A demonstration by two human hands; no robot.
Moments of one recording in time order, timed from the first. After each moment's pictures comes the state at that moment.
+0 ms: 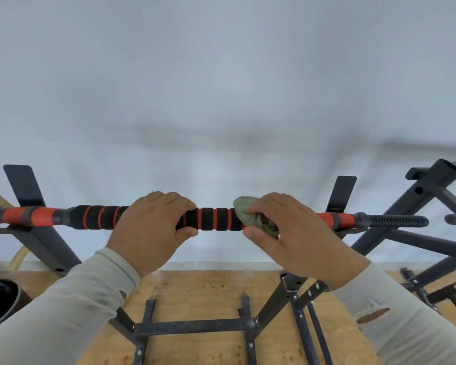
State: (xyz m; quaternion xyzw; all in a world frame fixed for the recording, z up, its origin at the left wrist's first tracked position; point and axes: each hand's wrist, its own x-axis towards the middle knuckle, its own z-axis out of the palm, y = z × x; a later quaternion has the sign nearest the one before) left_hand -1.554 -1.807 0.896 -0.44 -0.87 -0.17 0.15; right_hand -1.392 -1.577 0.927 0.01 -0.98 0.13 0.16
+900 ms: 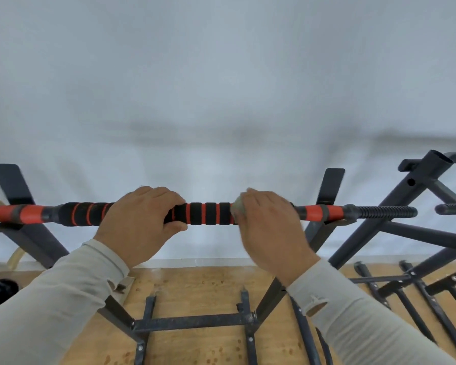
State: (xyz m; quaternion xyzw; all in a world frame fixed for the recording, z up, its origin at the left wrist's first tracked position) left_hand -1.551 -1.806 0.910 -0.44 -0.88 -0.13 0.12; right_hand -1.416 -1.598 0.896 -0.10 -0.98 -0.03 0.19
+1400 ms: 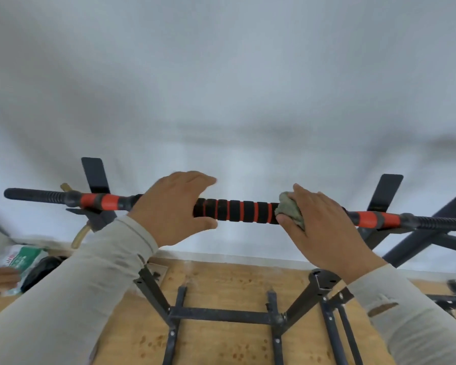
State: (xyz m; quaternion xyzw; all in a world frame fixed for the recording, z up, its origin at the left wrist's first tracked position) left_hand -1.567 -1.849 0.947 -0.43 -0.90 -0.09 0.02; right_hand -1.408 -1.593 0.905 -0.11 -0.98 0.07 0.13
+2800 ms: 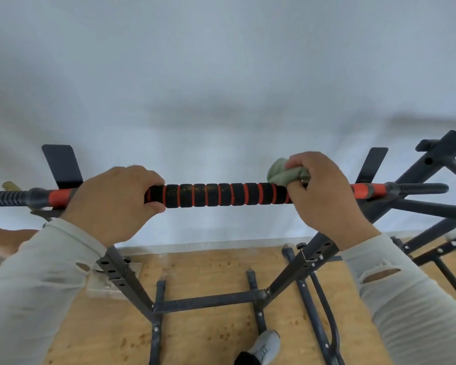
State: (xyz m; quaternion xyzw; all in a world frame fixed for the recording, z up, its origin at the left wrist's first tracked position) left_hand -1.614 -1.910 0.930 -0.40 -0.91 -0.10 0.04; right_hand -1.427 -1.639 0.938 -0.24 -0.92 0.22 0.24
